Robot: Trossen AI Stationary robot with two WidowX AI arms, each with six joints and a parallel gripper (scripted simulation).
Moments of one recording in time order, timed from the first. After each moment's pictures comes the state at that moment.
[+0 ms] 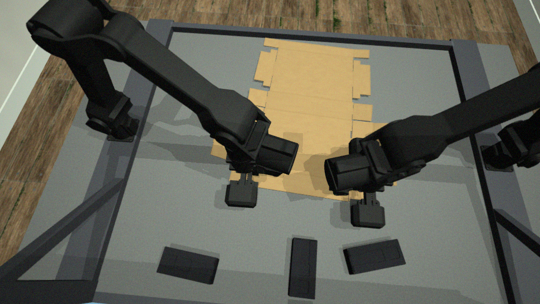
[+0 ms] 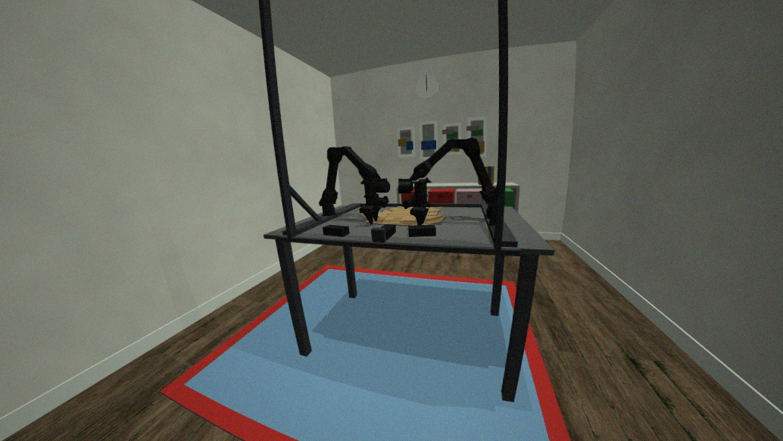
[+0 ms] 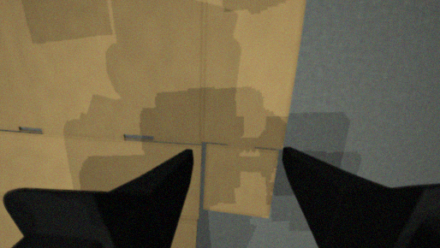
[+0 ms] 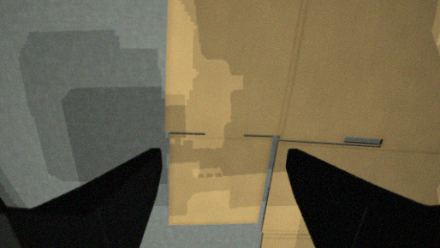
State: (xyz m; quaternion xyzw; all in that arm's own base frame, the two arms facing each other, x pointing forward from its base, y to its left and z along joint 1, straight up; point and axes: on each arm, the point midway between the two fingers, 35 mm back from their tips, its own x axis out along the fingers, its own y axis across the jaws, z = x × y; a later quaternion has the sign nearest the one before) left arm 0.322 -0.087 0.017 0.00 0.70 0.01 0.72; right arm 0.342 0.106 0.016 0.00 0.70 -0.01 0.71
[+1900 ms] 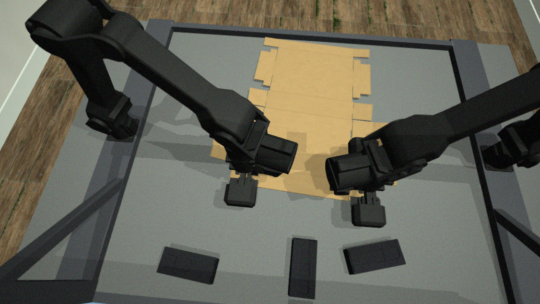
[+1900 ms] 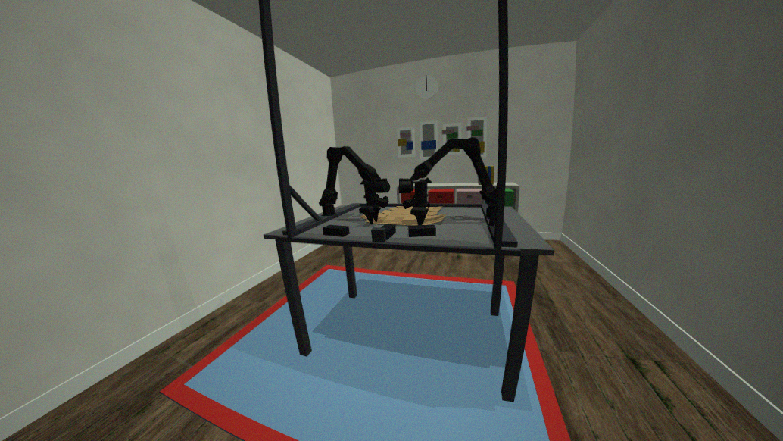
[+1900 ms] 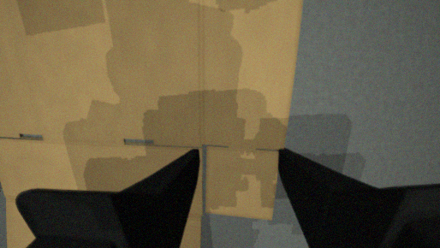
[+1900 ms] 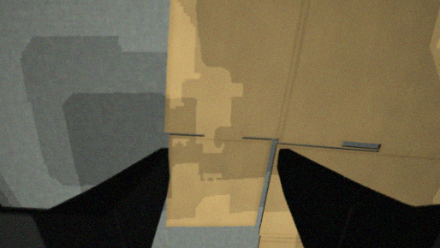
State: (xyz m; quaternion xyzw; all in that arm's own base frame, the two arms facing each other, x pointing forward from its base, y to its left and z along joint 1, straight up) left arm 0.322 -0.085 0.016 0.01 0.69 0.00 0.72; right arm 0.343 0.105 0.016 -0.01 0.70 0.00 0.72
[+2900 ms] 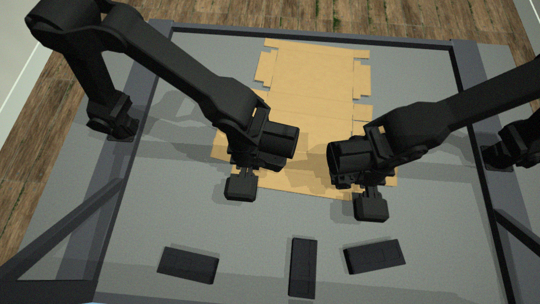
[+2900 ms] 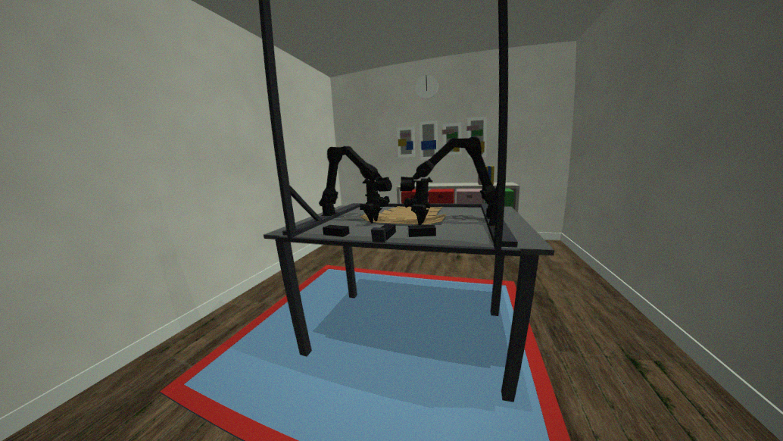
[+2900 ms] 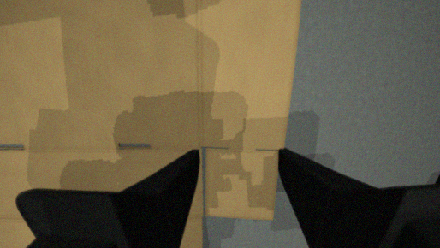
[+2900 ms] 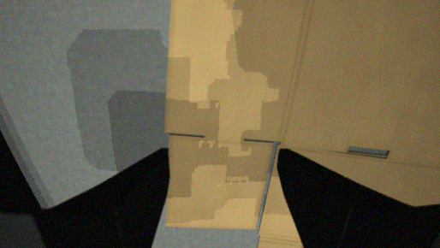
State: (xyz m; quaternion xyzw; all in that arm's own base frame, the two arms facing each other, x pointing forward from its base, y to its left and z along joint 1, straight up) left arm 0.323 -0.083 0.019 -0.03 0.69 -0.05 0.72; right arm 0.342 0.102 0.019 0.03 0.69 0.05 0.72
